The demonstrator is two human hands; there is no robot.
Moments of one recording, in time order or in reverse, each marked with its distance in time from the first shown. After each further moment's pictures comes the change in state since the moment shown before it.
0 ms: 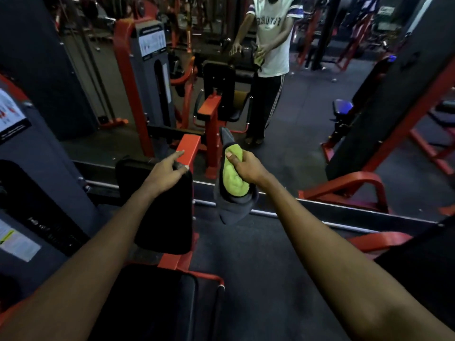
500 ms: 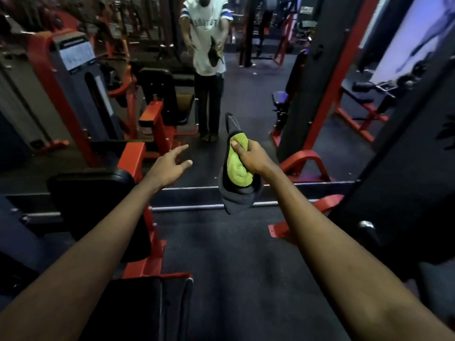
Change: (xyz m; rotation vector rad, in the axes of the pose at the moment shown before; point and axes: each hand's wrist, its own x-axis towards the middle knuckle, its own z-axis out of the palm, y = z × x) left_hand -0.056 0.150 0.094 0.035 -0.193 0.266; right_hand -0.138 0.049 -0.160 0.007 0.321 0.096
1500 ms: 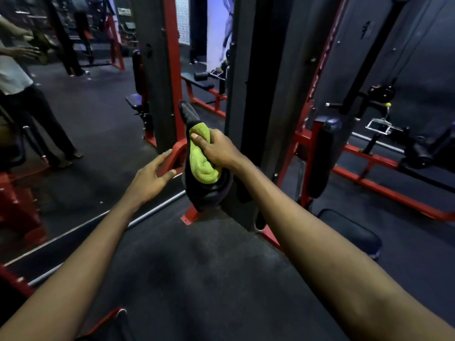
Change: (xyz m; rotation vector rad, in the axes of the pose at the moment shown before) left_hand -0.104 0.170 0.130 -0.156 -0.392 0.500; right_hand -0.237 -0.009 -0.154 -0.173 0.447 0.115
